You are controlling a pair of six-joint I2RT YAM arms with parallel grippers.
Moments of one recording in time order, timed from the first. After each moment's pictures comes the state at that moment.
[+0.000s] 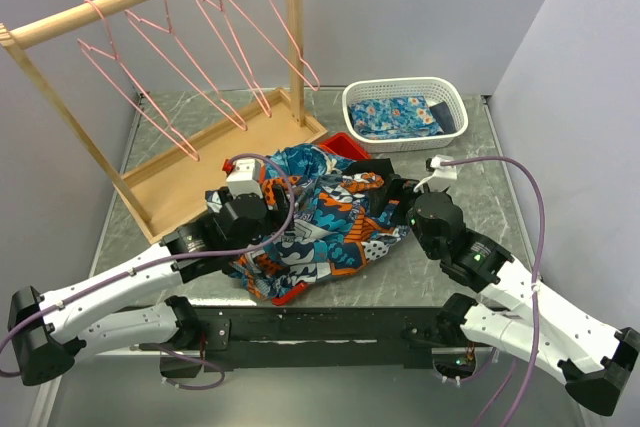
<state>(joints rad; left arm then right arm) -0.97 0.95 0.79 -0.38 -0.59 -0.71 0.80 0.73 0.72 -0.35 0.53 0.60</state>
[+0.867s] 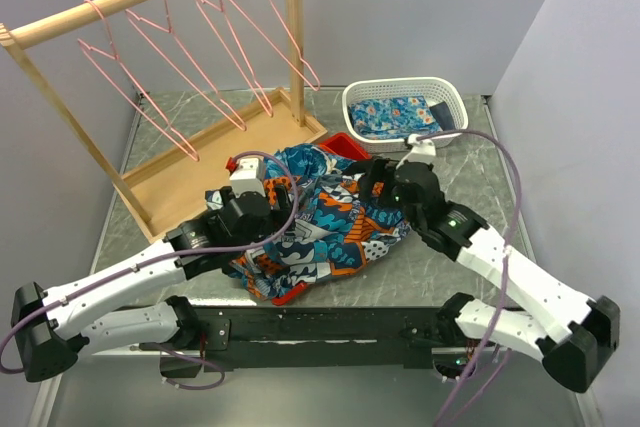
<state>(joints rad) -0.97 0.98 0.82 -0.42 -0.58 -0.73 0.68 0.97 0.85 -0.36 0.40 0.57</state>
